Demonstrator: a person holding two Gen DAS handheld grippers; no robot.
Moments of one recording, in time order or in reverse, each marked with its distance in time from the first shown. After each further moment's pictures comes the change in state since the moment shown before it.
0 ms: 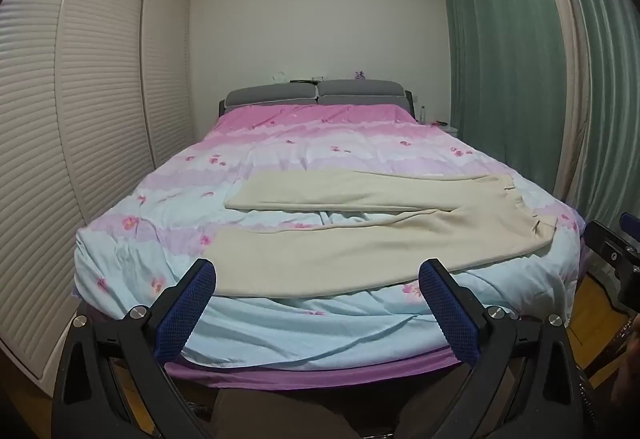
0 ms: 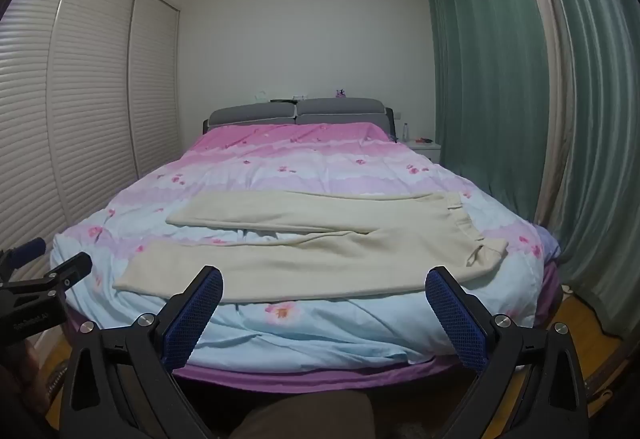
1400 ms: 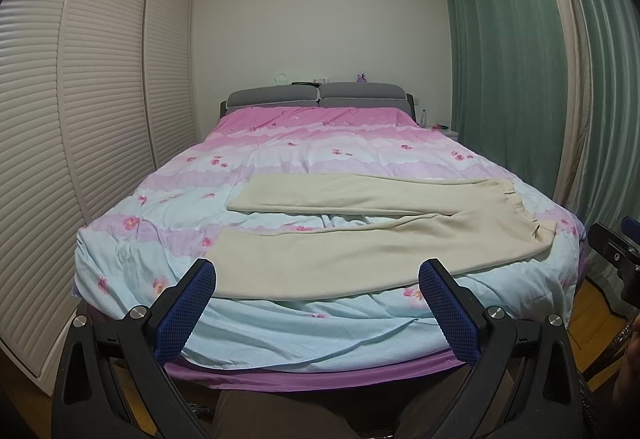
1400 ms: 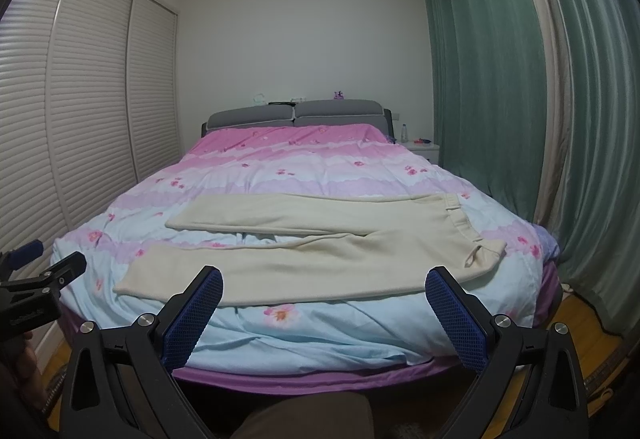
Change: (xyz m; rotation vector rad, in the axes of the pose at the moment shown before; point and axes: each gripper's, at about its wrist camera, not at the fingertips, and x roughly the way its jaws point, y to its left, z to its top) left arm -0.005 -0.002 0.005 0.000 -0.033 0.005; right arm -0.003 -0.005 0.003 0.010 -0.004 0.002
